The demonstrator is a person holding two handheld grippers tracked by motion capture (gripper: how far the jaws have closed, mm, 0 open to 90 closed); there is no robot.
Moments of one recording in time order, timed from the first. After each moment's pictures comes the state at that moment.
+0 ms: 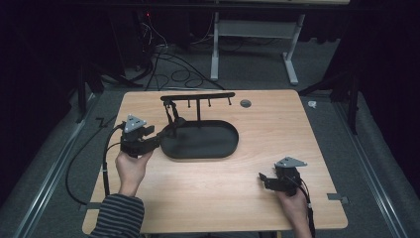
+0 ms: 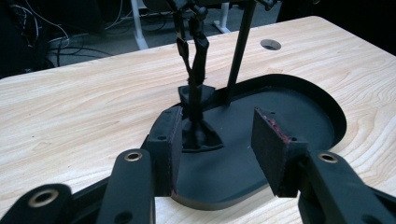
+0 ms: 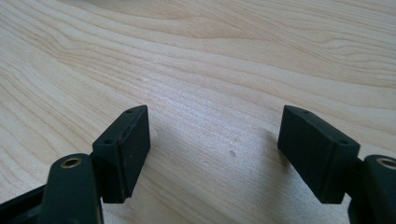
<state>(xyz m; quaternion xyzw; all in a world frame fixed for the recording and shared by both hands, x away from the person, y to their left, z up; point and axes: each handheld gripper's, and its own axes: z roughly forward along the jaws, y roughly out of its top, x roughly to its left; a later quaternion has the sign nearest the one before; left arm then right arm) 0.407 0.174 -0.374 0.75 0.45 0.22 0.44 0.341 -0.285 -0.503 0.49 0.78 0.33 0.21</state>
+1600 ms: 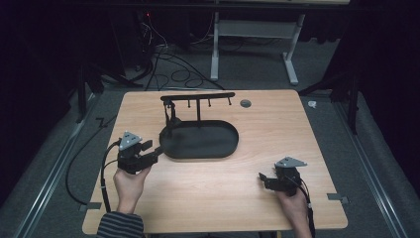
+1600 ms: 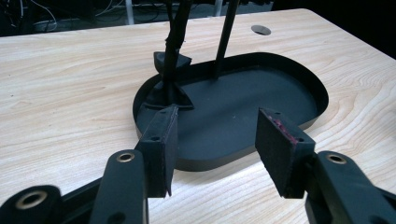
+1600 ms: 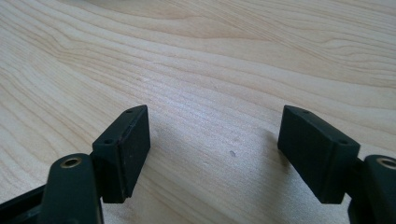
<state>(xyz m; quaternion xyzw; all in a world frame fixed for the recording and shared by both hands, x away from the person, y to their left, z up) 0.376 0.184 -0.400 0.74 0.46 0.19 0.46 0.341 -0.285 -0.503 0.49 0.78 0.33 0.21</state>
